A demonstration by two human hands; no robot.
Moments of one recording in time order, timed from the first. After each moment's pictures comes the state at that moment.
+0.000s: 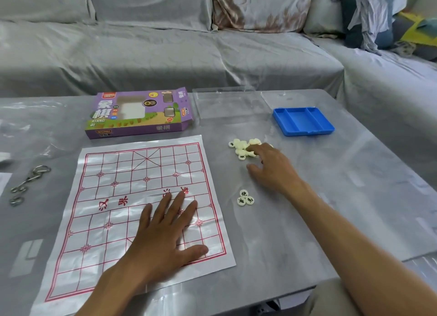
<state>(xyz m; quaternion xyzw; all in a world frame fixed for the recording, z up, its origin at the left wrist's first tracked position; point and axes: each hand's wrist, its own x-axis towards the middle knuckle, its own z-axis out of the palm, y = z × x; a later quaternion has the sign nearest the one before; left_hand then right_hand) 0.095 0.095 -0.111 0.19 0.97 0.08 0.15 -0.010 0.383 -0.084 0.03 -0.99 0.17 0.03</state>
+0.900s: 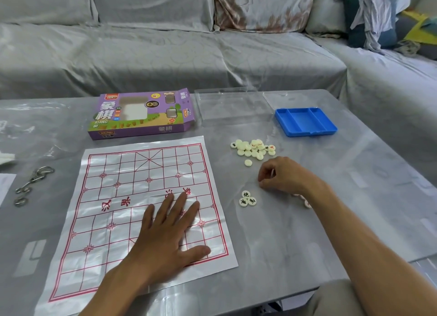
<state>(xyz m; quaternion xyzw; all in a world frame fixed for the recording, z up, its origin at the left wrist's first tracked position) 0.094 0.095 -0.111 0.20 0.96 0.08 0.16 0.002 0.407 -0.062 0.02 -0.97 0.20 -0.14</state>
